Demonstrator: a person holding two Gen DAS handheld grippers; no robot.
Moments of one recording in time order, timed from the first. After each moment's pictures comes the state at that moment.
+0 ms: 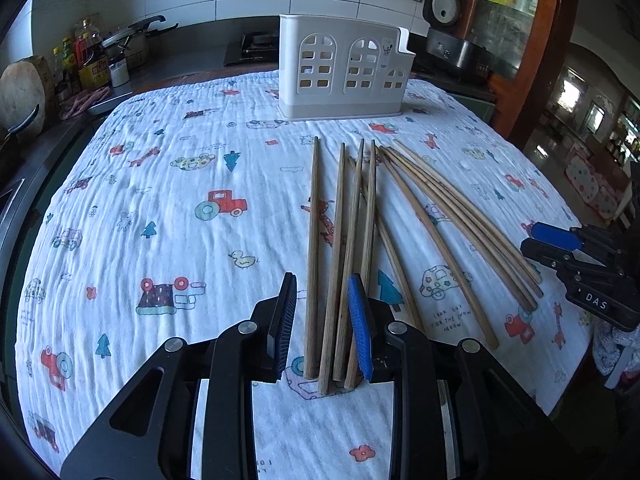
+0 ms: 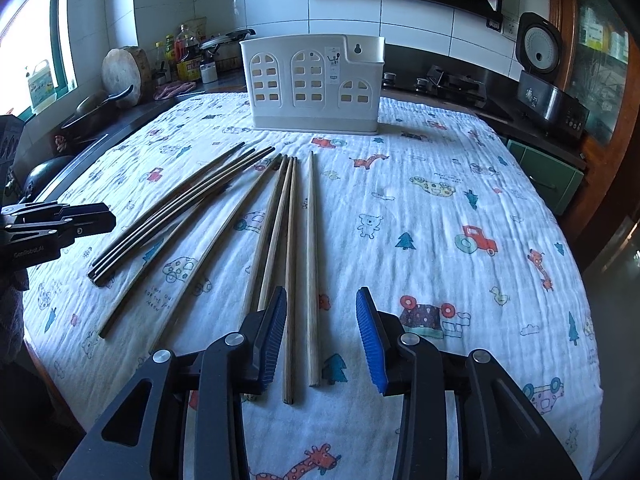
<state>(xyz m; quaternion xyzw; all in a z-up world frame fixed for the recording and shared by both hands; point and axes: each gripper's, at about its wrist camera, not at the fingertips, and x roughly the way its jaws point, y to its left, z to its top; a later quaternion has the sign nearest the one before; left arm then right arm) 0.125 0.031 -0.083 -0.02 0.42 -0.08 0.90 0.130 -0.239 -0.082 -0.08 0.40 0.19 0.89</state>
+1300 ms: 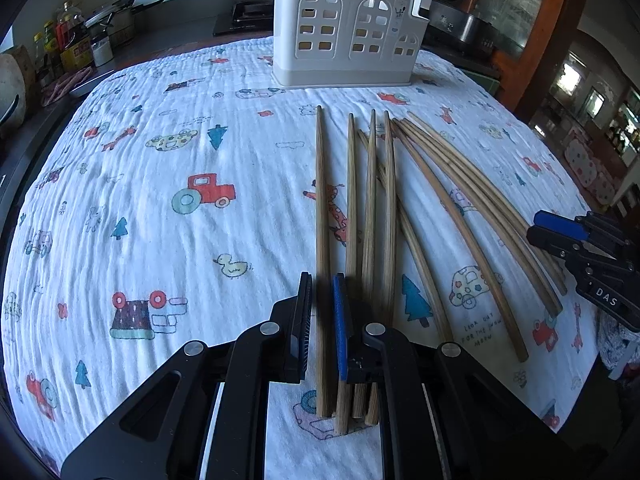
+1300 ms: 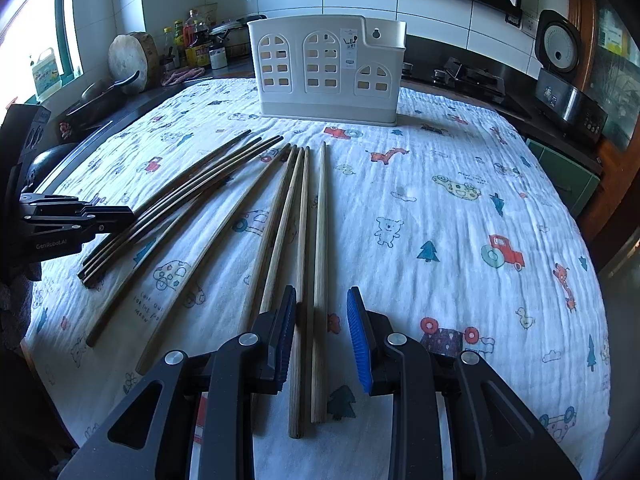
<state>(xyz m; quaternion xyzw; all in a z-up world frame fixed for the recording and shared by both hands) 0.161 0.033 -0.108 -0.02 0.47 -0.09 0.88 0.154 -0.227 -0.093 -0.09 0.42 0.21 0.88</state>
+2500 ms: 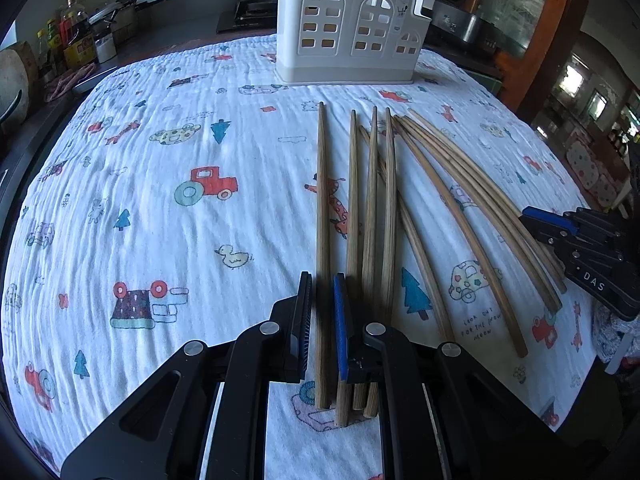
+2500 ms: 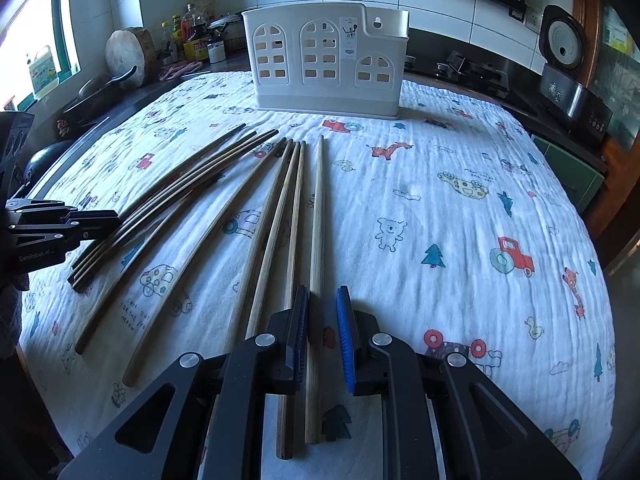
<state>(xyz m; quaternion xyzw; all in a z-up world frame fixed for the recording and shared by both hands) 0.156 0.034 -0.108 -0.03 0.47 -0.09 0.88 0.166 -0.222 -0.101 -0.09 0.43 0.21 0.88</state>
